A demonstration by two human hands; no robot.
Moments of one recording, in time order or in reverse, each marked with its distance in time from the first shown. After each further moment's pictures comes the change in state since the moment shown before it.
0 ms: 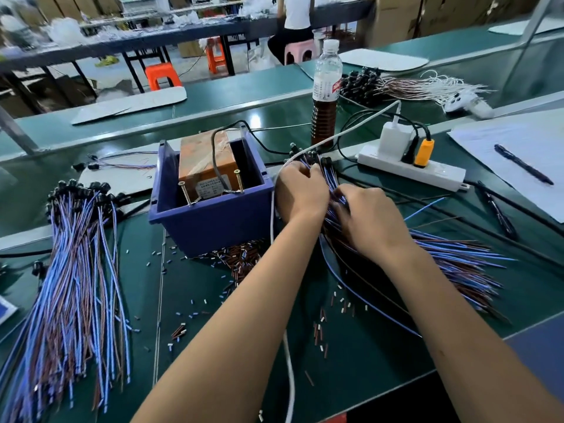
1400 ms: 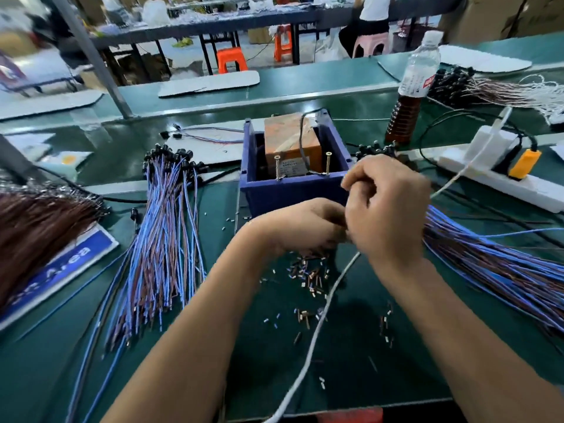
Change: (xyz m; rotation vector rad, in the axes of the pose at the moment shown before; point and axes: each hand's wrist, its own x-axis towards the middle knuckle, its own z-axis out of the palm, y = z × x) left_hand -0.030 -0.025 -0.170 0.228 -0.981 0.073; right_hand -0.021 -0.117 -0.001 0.462 0.521 -0.282
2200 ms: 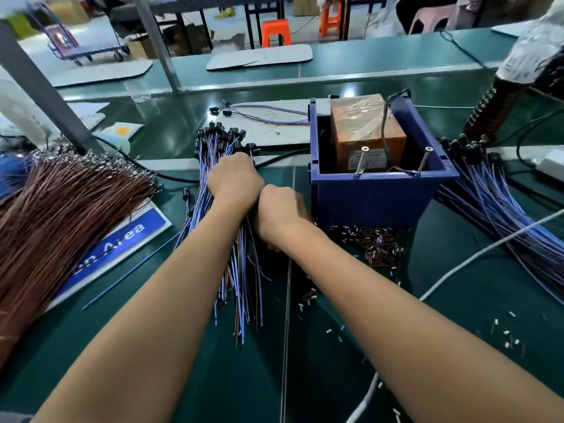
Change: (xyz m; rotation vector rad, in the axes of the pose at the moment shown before) left_hand -0.016 -0.137 -0.142 0.622 0.980 -0.703; right_hand -0.022 -0.101 0.198 -0.136 -1.063 0.299
